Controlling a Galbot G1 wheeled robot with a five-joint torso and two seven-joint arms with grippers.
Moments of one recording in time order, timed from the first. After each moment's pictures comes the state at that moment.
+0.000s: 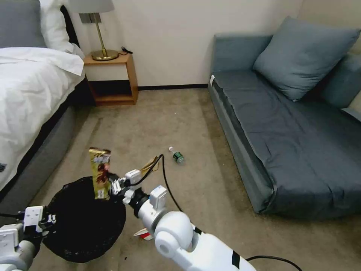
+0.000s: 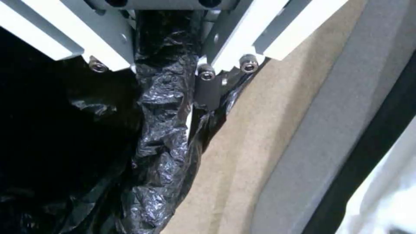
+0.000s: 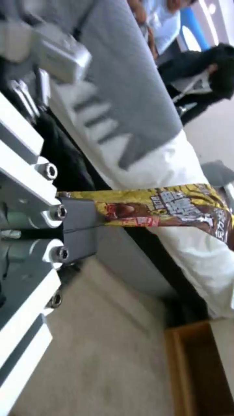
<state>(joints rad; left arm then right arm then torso) 1.83 -1.29 -1.12 -2.23 -0.33 0.61 0.08 -0.98 1.47 -0.47 1.82 0.52 -0.18 0.15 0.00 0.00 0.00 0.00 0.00</state>
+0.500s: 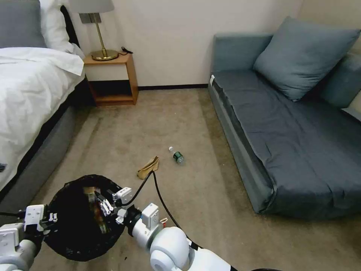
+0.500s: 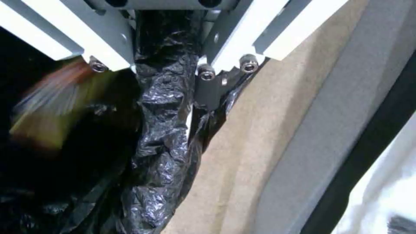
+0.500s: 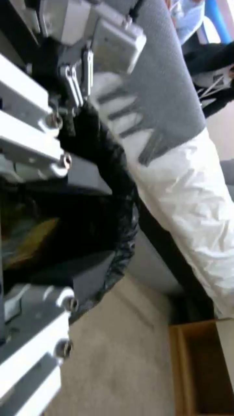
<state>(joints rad) 1.83 -1.30 -1.11 -2.26 -0.34 0.61 0.08 -1.04 1.46 -0.46 1.80 0.41 -0.17 0.11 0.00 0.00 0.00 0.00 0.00</state>
